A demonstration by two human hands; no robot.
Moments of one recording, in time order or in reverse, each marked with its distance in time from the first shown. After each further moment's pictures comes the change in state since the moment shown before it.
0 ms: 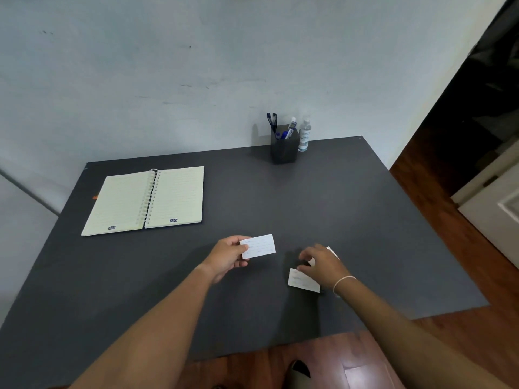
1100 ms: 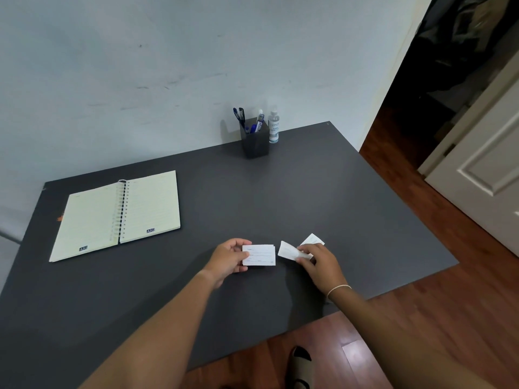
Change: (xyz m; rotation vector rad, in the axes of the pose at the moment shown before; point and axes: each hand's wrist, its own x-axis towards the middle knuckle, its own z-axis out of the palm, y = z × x) left_hand 0.007 -0.012 0.025 0.135 -0.093 0.008; right_hand -0.033 0.023 0.026 0.321 0.339 0.077
